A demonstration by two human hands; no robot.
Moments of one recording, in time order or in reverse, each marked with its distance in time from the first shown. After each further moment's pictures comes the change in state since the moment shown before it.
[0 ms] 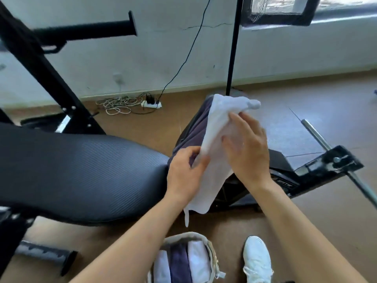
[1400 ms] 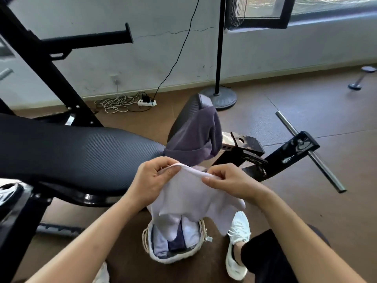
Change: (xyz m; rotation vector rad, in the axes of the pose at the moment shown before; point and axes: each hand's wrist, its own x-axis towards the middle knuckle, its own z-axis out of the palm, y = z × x) left_hand -0.120 0.041 -0.090 -0.048 -0.214 0.154; right_hand -0.100 -0.024 -0.107 0.449 -0.921 0.221
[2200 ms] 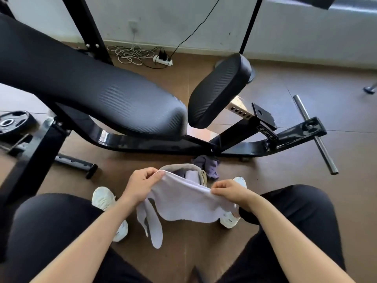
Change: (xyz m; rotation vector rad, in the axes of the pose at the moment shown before) left_hand -0.186 -0.105 -0.016 -0.144 0.097 -0.538; right_hand -0.066 0.054 0.136 -0.082 -0.225 0.534
